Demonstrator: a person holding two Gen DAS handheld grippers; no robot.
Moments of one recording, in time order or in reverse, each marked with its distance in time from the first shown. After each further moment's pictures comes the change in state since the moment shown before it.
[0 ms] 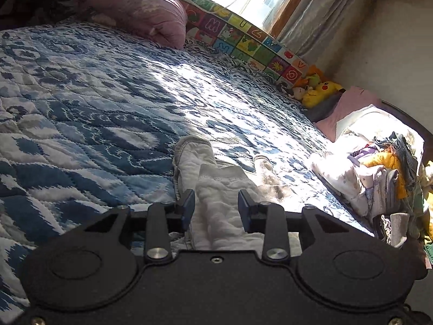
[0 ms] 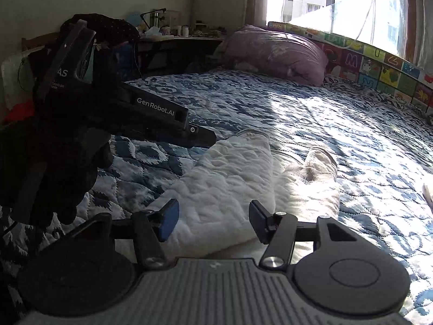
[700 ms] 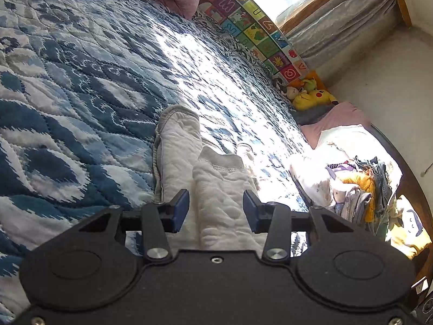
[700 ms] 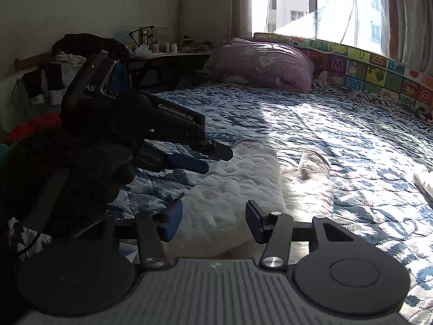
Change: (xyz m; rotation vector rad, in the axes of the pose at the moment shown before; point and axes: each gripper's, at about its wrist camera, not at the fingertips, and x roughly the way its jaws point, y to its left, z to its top) left arm 0.014 0.013 -0.005 -0.273 0.106 -0.097; right arm -0.018 0.005 -0.005 0.068 -0.061 -0.027
